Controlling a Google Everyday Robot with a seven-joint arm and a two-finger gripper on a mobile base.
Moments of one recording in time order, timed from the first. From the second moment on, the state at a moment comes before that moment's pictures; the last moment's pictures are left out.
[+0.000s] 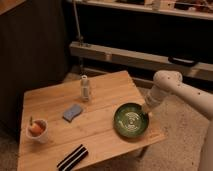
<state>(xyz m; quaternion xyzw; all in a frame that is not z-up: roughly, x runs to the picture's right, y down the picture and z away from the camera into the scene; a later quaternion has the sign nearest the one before) 0.223 0.155 0.807 -0.38 0.09 0.51 0.77</state>
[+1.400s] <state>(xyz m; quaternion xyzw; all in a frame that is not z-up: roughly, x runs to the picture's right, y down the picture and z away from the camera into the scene) 0.051 0.193 0.791 -0.43 0.04 0.43 0.79</state>
